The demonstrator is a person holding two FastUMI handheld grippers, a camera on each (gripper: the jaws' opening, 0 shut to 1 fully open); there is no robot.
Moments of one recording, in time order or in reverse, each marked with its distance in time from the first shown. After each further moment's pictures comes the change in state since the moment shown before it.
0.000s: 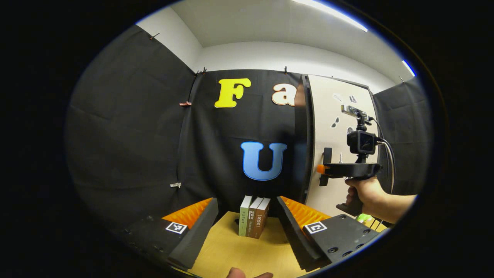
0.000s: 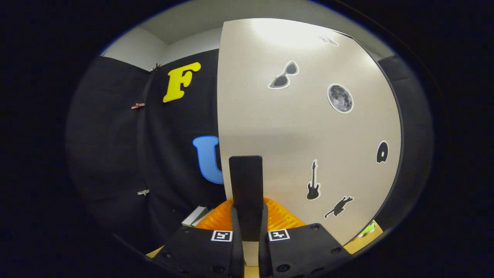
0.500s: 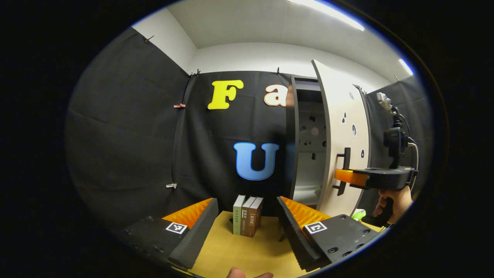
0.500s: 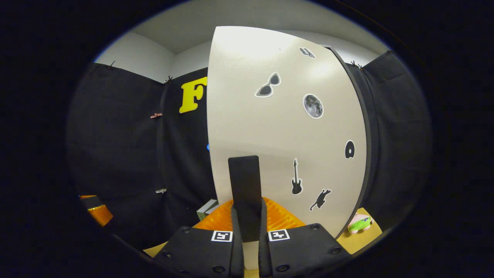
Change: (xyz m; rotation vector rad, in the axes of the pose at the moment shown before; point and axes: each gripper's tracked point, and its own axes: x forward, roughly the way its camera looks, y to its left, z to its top) left arm -0.021 -0.032 0.002 0.005 0.010 -0.045; right arm -0.063 -0.018 0.007 0.035 -0.025 0.083
